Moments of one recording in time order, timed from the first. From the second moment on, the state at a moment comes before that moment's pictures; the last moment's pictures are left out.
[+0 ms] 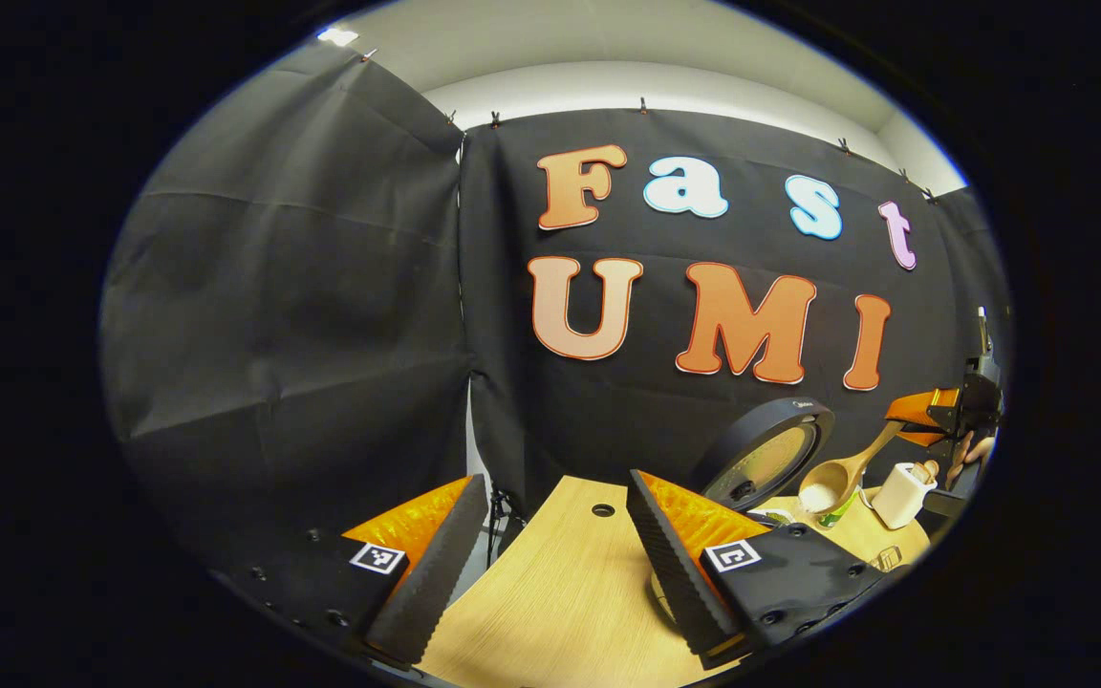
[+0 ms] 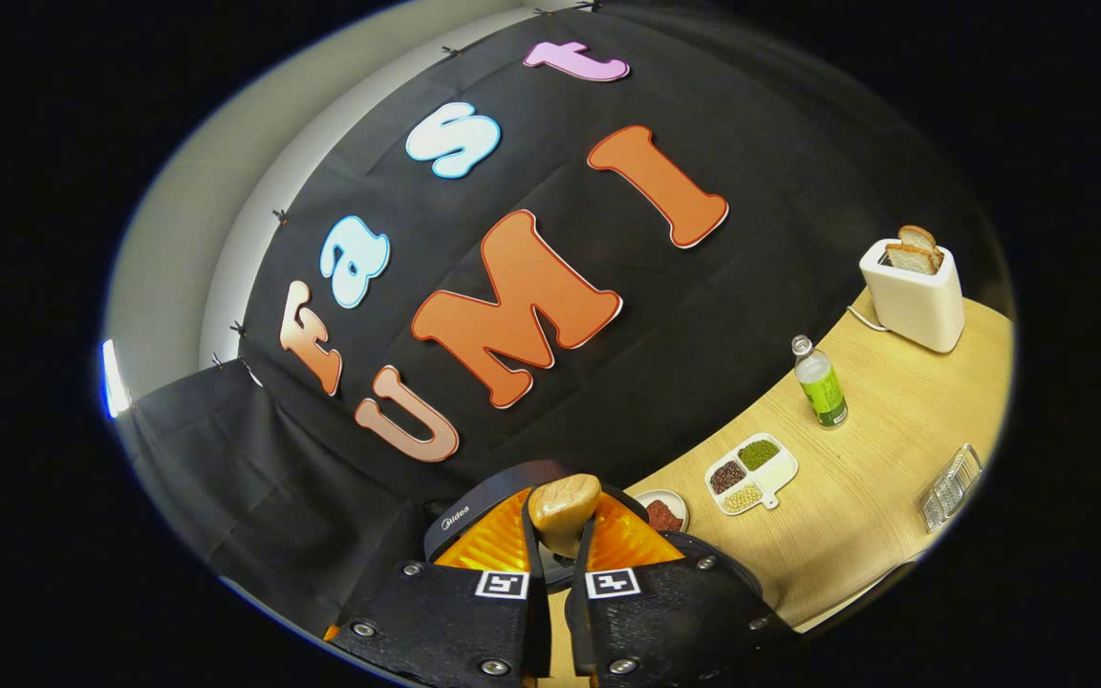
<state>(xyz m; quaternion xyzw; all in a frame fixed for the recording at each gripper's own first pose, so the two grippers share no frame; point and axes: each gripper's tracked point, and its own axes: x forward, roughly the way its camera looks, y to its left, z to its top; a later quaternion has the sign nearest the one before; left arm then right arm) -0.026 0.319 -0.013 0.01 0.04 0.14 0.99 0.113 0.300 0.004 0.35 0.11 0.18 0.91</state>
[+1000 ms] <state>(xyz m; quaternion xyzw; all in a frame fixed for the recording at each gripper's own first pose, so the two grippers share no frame) -0.021 0.323 -0.023 0.01 0.05 0.14 0.99 0.105 0.322 -0.005 0.24 0.10 0.20 0.94</state>
